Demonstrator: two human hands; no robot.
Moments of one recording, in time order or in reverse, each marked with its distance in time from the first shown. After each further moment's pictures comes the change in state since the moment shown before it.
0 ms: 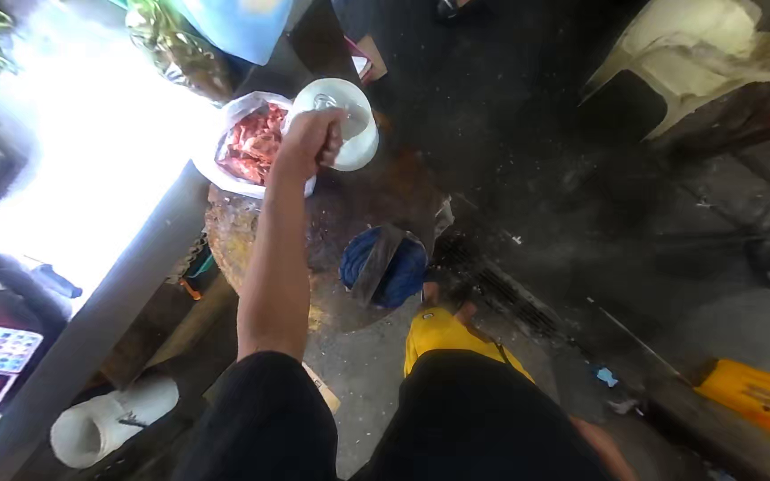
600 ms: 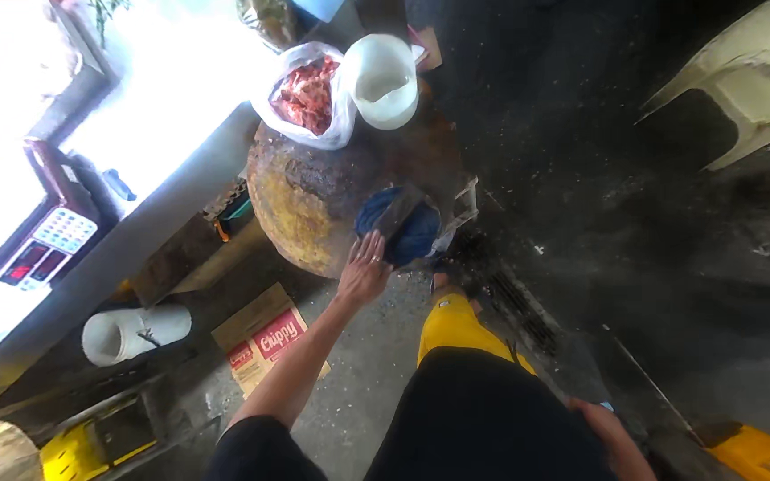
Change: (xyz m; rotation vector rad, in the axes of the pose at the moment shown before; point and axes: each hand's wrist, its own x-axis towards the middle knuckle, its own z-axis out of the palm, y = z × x) left_hand -0.203 -0.294 0.104 1.121 0.124 0.342; right_hand 0.097 -0.017 -0.059 -0.308 0.029 -0.207
